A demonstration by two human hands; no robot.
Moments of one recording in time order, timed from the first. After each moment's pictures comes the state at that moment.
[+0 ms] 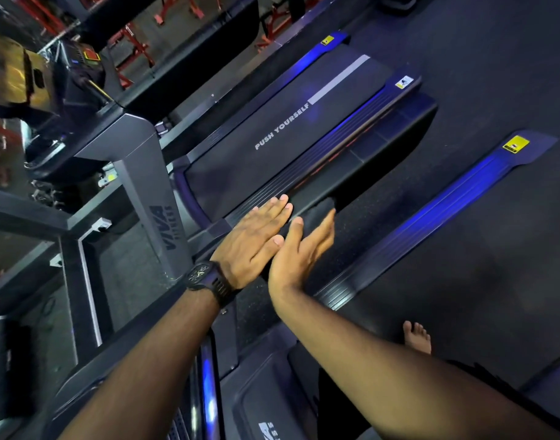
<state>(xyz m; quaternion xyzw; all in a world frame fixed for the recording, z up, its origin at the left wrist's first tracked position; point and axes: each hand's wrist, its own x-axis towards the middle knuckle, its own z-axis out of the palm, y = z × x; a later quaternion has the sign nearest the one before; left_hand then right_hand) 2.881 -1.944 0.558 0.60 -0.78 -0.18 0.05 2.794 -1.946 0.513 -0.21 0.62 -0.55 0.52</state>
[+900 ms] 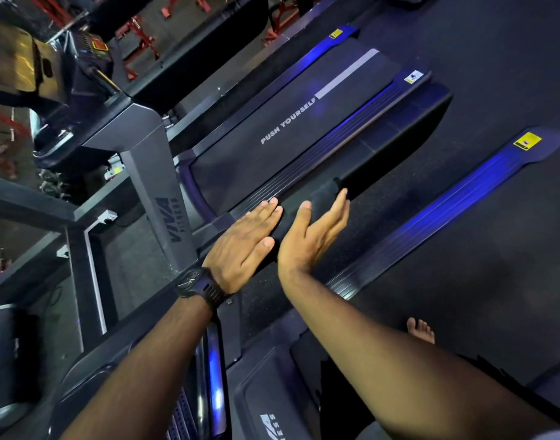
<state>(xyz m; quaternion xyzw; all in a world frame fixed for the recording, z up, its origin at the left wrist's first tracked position) 2.899 -1.915 0.555 0.61 -0.77 -0.17 0.08 2.798 -1.959 0.505 -0.29 0.64 -0.57 0.43</state>
